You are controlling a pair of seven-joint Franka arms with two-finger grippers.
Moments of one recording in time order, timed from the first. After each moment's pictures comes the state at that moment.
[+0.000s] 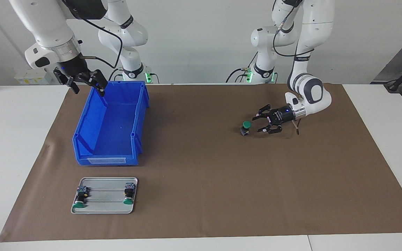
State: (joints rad) left arm 0.10 0.16 0.03 -2.44 -1.44 1.82 2.37; right arm 0.04 -0.05 -0.03 -1.64 0.01 1.57 0.20
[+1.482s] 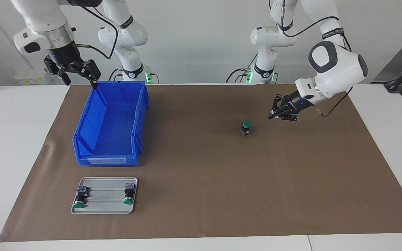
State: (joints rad) left arm -0.10 0.00 0.00 -2.01 -0.58 1.89 0.64; right arm 0.04 -0.06 -0.04 -1.54 -0.03 1.50 0.19
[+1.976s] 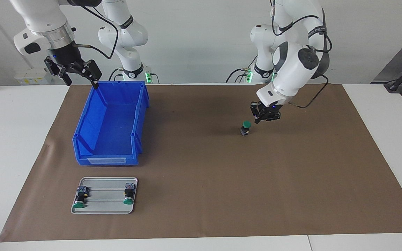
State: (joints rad) left arm -0.35 0.01 -0.01 -2.03 -0.21 2.03 0.13; right arm 0.04 -0.04 -0.03 -1.54 -0.02 1.50 0.19
